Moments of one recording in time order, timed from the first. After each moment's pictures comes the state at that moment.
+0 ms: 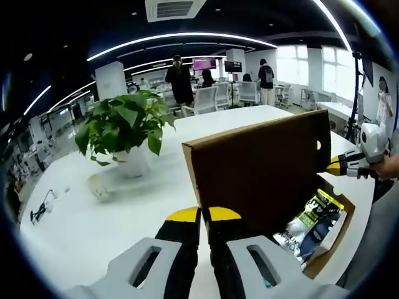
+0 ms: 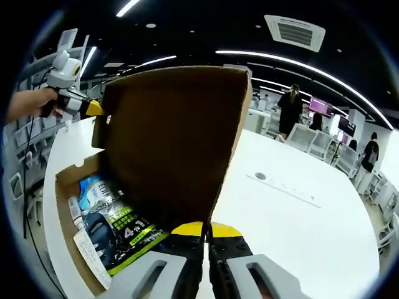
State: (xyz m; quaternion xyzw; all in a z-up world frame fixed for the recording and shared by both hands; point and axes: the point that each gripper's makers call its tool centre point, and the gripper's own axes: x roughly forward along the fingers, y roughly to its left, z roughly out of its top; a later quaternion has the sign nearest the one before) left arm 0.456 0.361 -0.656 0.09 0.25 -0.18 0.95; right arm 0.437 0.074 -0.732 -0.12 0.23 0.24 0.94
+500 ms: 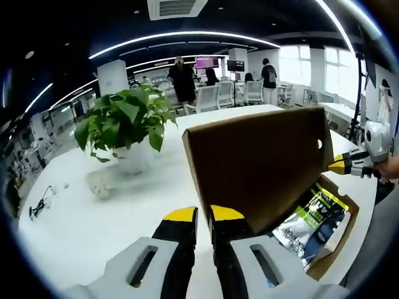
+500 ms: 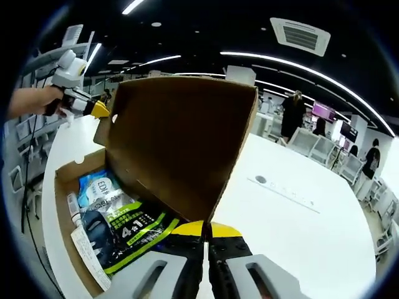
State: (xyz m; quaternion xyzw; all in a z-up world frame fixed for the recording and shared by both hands) left arm 0.456 0.364 -0.673 0.07 0.25 -0.17 0.95; right arm 0.440 0.075 -0.731 -0.14 0.22 0.25 0.93
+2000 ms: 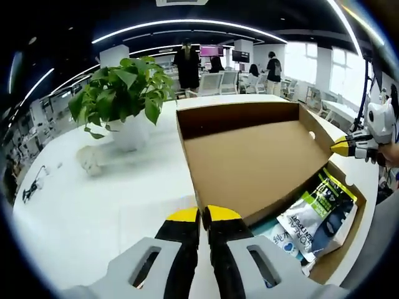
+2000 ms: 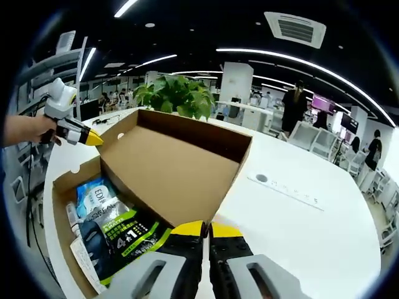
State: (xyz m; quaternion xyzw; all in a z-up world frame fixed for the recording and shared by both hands) left arm 0.465 0.372 -0.723 0.06 0.29 -0.16 0.94; right arm 0.458 0.076 -0.729 -0.11 0.24 0.25 0.93
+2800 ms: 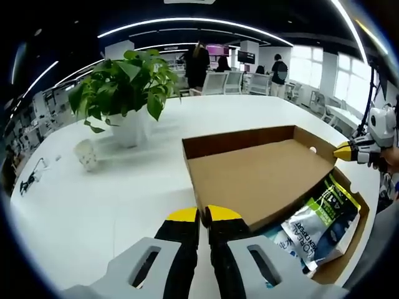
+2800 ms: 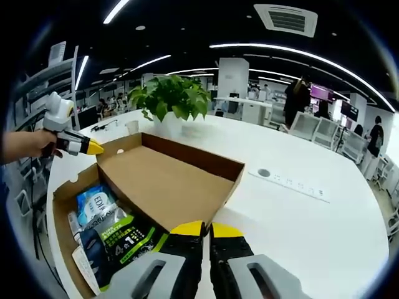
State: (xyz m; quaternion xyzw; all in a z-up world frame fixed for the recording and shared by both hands) left arm 0.474 0.370 -0.733 0.03 0.30 -0.15 0.94; right arm 0.469 0.076 -0.735 -0.08 0.26 0.25 0.93
